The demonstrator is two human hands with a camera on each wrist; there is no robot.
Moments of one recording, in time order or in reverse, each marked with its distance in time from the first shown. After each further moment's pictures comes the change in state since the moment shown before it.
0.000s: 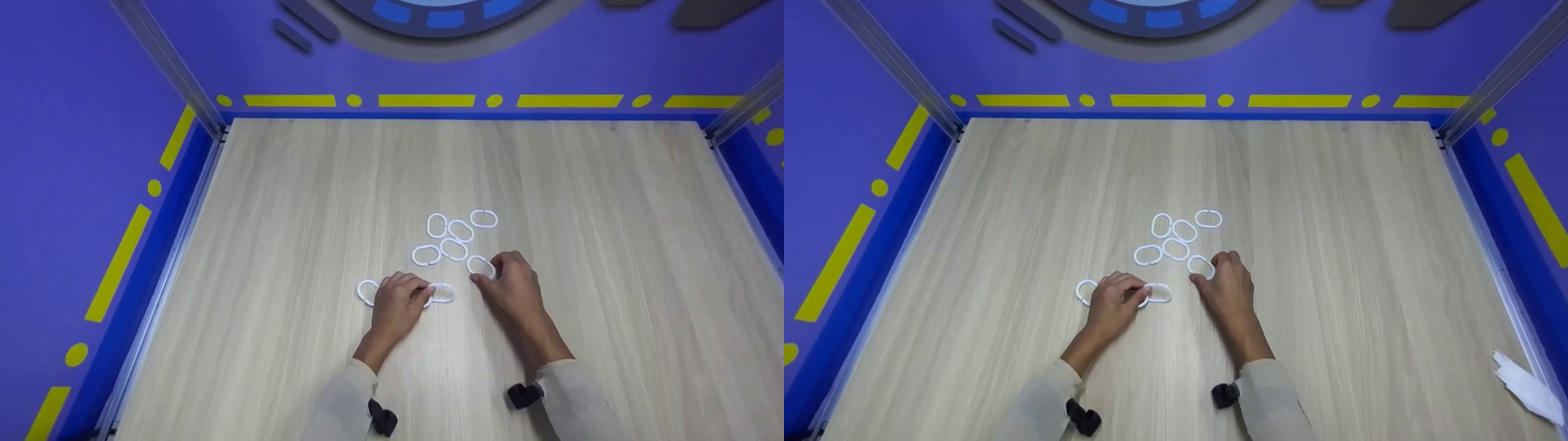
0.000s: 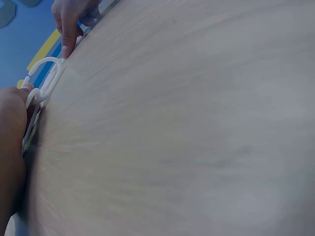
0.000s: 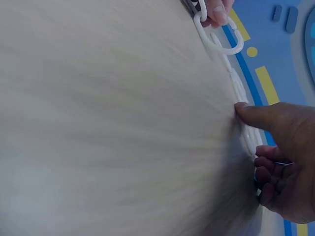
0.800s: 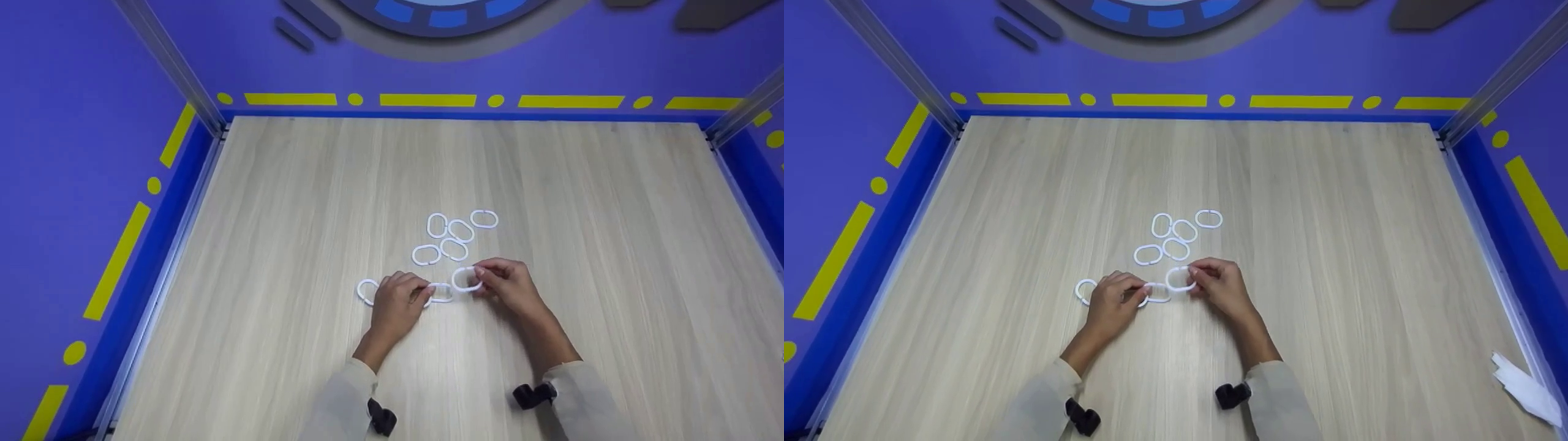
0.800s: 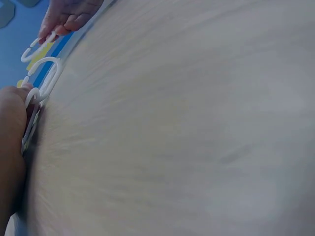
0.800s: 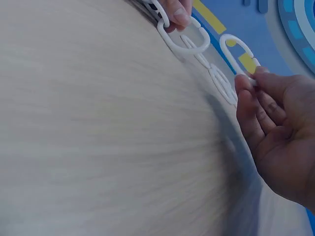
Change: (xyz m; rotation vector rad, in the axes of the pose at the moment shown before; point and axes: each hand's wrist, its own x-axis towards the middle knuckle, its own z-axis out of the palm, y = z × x) left_hand 0.001 0.001 0.000 0.016 -0.018 -0.010; right_hand 0.004 0.010 -0.008 0.734 -0.303 -0.019
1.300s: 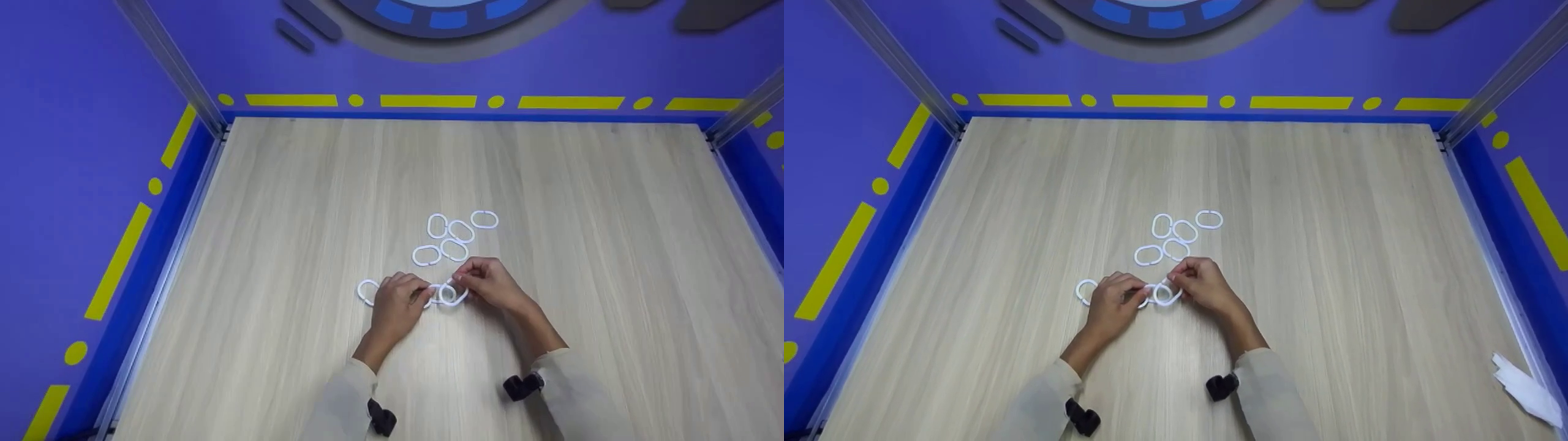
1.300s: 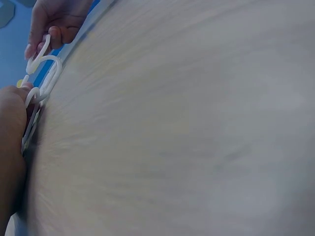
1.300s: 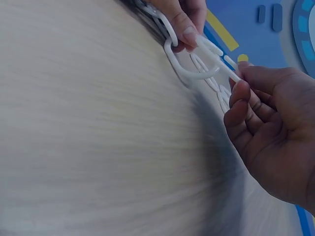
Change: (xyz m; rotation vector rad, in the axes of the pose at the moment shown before) left_hand 0.001 -0.002 0.000 -0.009 -0.009 0.012; right_hand 0.015 -0.008 0.020 -0.138 -0.216 -0.095
